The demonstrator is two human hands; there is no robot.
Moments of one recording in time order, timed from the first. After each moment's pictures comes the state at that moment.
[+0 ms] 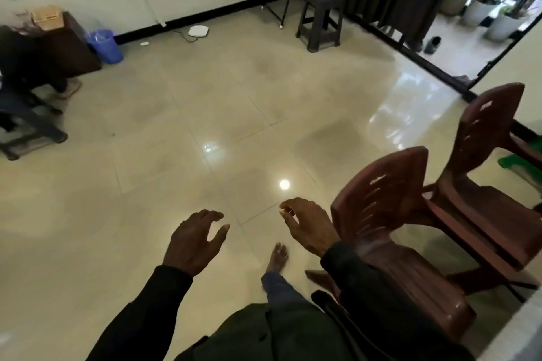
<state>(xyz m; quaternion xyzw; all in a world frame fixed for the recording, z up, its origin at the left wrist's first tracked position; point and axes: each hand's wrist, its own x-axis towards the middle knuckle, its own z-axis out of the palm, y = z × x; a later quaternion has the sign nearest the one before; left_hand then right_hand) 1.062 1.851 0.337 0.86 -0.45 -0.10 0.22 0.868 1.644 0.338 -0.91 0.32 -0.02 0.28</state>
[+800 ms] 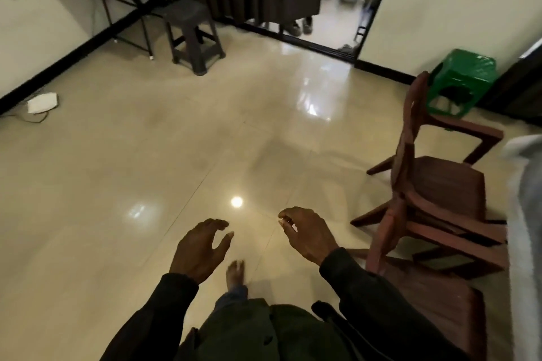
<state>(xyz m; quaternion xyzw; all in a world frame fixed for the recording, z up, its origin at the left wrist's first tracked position) 1.264 1.387 0.323 0.70 -0.67 -0.20 0.15 0.998 1.322 0.330 -0.75 0.57 -0.11 0.31</state>
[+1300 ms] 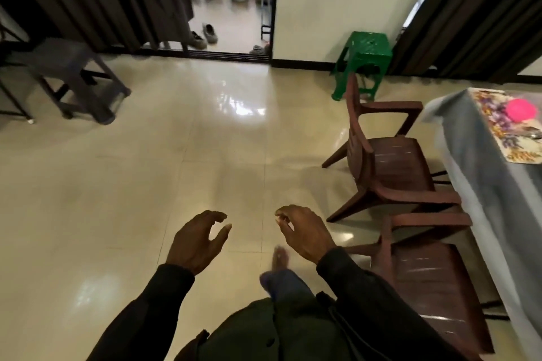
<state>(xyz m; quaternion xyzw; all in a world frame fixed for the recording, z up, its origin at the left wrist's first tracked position) 1.274 1.105 0.338 0.53 -0.79 -0.27 0.15 1.011 1.166 0.339 -0.62 0.72 -0.14 0.27</state>
